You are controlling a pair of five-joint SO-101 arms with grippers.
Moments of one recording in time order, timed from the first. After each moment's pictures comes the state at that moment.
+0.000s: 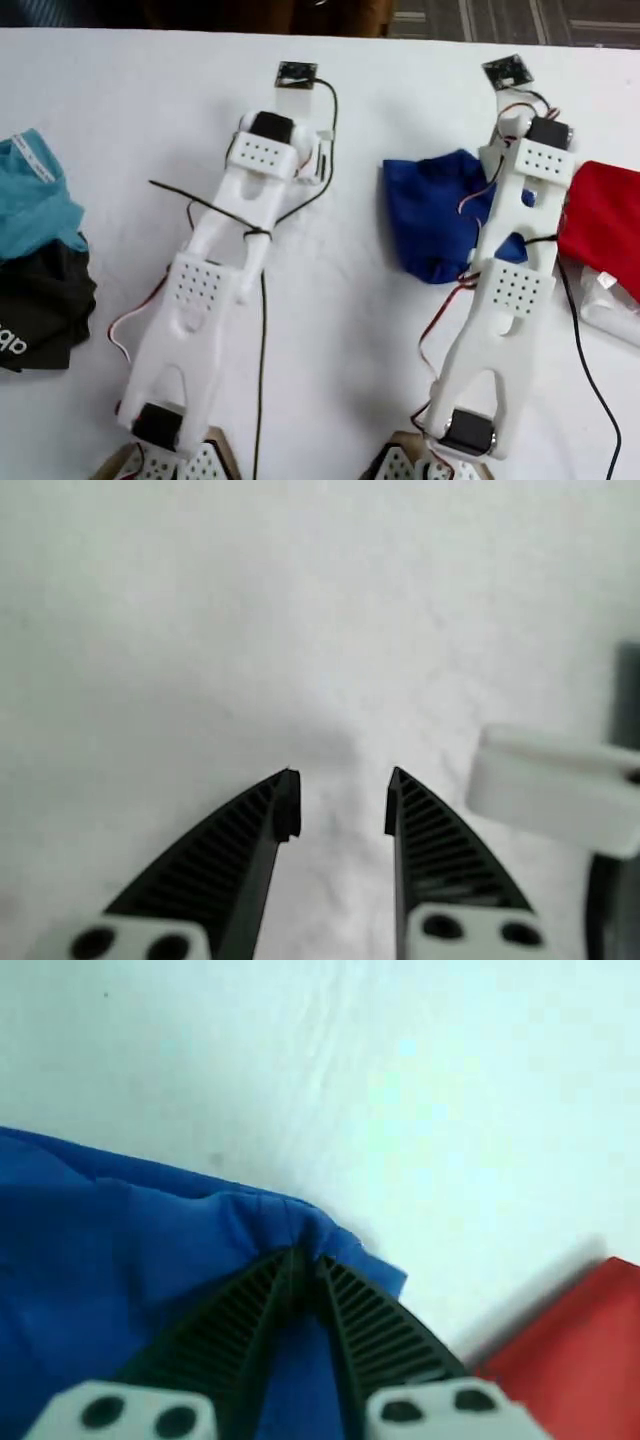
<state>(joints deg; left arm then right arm) 11.6 61.7 -64.7 81.4 15.0 15.8 65.8 -76.7 81.6 34.5</state>
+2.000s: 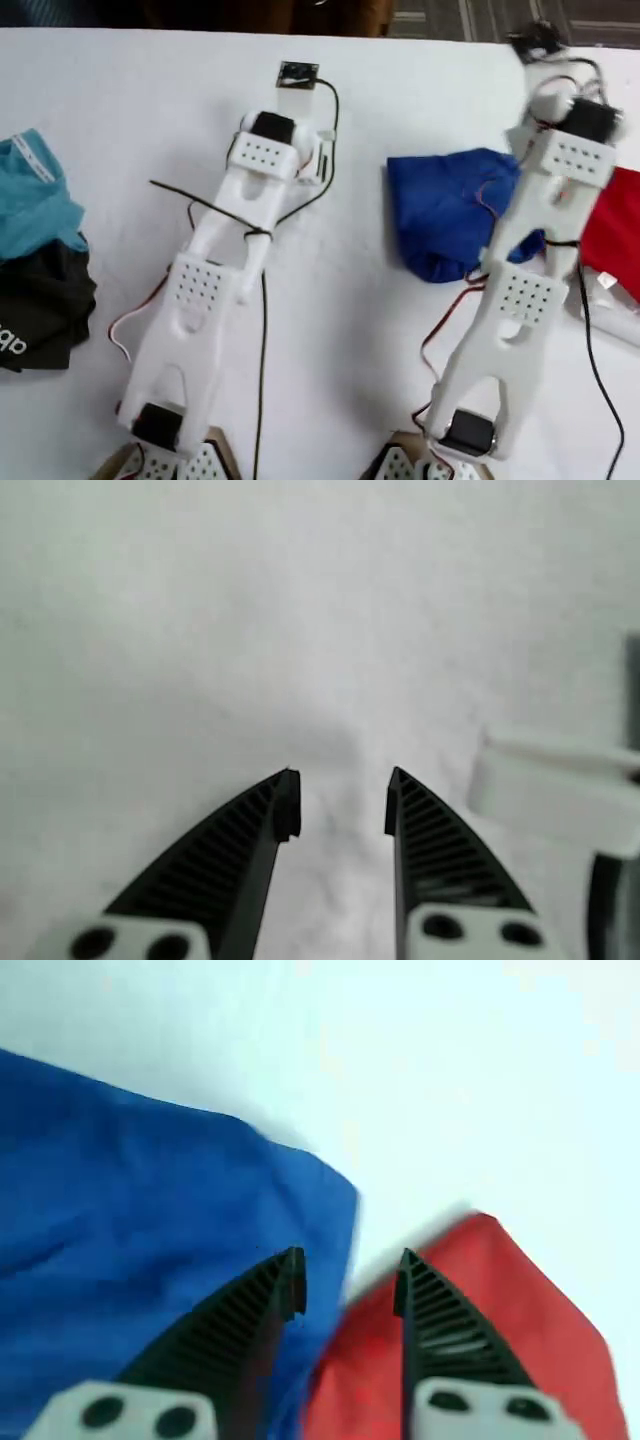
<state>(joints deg) 11.9 61.7 -64.7 81.4 15.0 14.6 53.9 -84.7 100.1 41.6</state>
